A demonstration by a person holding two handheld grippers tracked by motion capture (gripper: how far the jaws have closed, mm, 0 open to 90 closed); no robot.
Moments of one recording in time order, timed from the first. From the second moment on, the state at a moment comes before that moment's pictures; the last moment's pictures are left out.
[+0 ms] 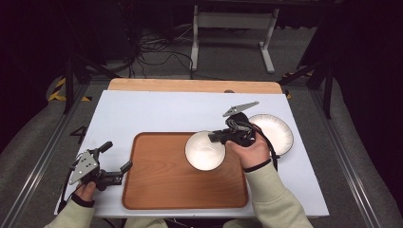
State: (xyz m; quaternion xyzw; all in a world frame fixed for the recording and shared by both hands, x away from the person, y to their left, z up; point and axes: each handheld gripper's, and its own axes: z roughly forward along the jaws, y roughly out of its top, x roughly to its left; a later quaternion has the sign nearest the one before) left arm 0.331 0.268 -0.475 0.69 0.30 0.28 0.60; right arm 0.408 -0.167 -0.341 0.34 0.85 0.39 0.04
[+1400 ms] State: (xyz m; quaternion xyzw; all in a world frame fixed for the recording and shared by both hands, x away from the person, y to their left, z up) left arm 0.331 0.268 -0.475 0.69 0.30 0.28 0.60; right arm 0.426 -0.112 -0.399 0.33 0.88 0.34 -0.01
